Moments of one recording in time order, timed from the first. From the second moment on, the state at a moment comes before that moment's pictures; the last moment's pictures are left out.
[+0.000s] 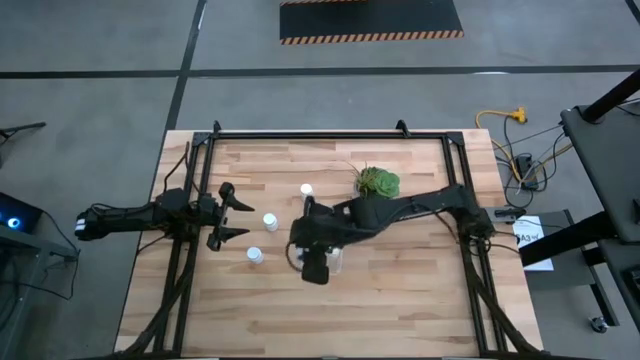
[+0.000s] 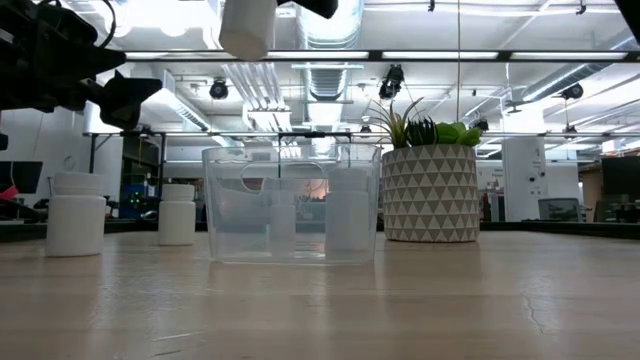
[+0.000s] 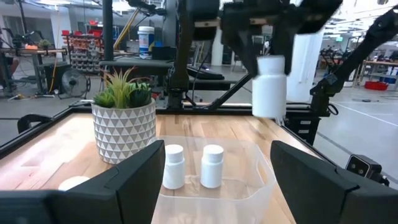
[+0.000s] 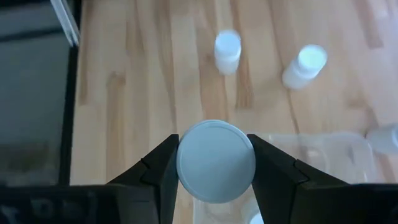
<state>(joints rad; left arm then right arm) 0.06 0.05 0.01 0.04 0.18 -0.07 0.22 2.11 2.20 -1.01 0.05 0.36</state>
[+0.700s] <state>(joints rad) 0.06 0.05 0.01 0.04 0.18 -0.07 0.18 1.60 1.44 -0.61 0.05 0.51</state>
